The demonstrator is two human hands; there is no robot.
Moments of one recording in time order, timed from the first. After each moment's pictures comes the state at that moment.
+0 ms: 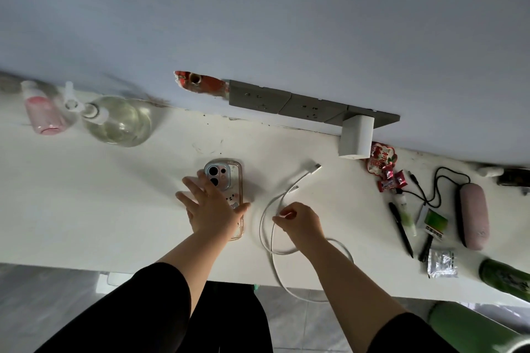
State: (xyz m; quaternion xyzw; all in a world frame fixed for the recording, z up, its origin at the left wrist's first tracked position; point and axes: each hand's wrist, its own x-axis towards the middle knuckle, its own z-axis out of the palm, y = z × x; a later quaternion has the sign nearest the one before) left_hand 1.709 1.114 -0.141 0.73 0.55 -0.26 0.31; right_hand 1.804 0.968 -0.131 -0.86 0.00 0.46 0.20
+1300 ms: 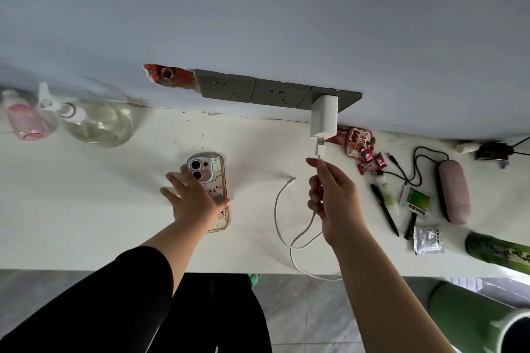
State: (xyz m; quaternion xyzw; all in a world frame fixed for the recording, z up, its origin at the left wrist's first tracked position) left_hand 1.703 1.117 -0.152 0.76 0.52 -0.29 0.26; right_hand 1.839 0.947 -0.030 -0.71 0.19 0.33 0.60
